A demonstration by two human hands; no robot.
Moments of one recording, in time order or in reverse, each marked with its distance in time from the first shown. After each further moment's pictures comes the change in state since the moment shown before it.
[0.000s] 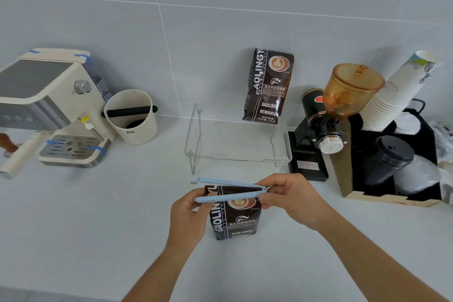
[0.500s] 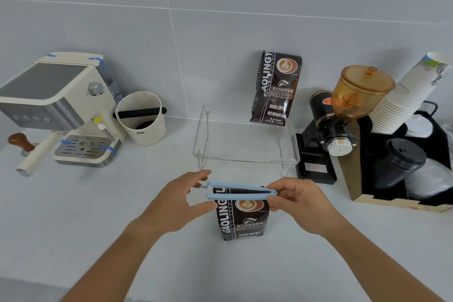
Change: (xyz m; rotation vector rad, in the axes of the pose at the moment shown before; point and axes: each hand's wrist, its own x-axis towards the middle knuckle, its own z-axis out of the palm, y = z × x) left_hand 0.032 0.040 -0.058 0.736 -0.428 0.284; right_hand -0.008 0.006 0.003 -0.194 0.071 -0.089
